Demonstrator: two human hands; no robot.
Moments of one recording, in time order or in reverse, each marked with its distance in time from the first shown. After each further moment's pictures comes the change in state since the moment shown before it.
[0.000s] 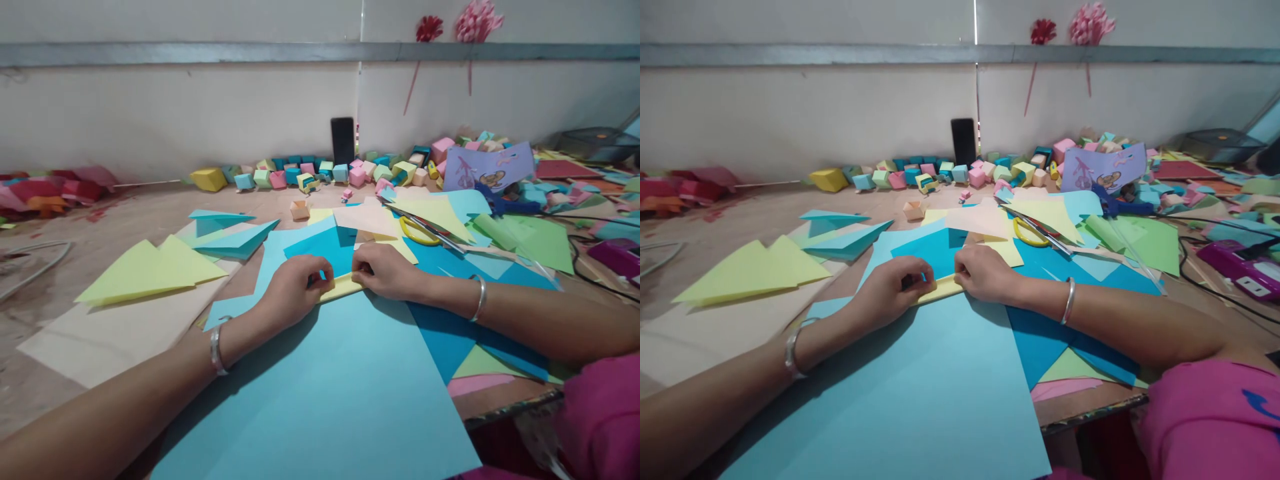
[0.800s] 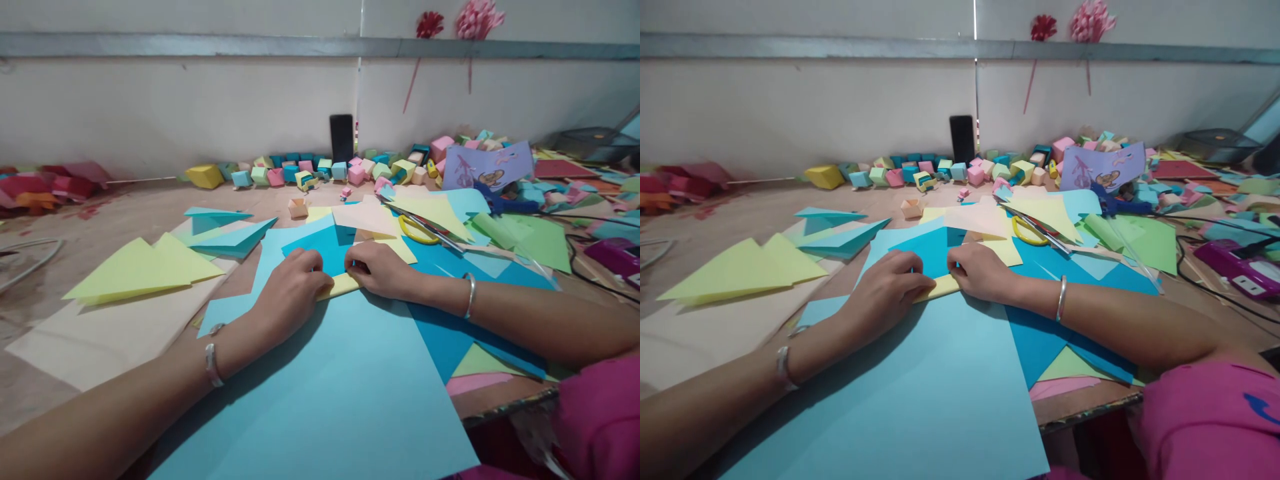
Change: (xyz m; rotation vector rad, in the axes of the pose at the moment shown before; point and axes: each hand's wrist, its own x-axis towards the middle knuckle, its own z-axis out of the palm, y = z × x) left_hand -0.007 -0.002 0.001 0.381 -0.007 0.281; right_hand 0.002 0.006 0.009 -0.023 0.050 -0.101
